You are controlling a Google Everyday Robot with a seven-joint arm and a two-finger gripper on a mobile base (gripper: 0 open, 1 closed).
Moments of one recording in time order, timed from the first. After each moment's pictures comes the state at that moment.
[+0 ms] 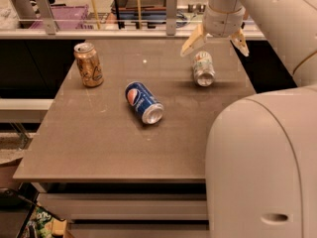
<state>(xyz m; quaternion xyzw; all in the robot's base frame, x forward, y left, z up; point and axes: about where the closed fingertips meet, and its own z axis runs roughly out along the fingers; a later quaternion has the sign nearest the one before) 0.683 -0.175 0.901 0.02 1.00 -0.02 0.09</state>
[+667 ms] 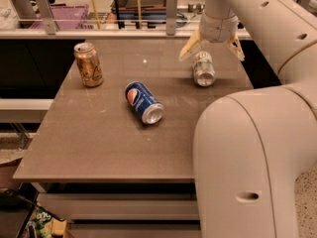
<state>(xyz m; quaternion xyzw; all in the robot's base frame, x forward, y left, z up) 0.696 -0.174 0.876 0.03 1.00 -0.02 0.07</state>
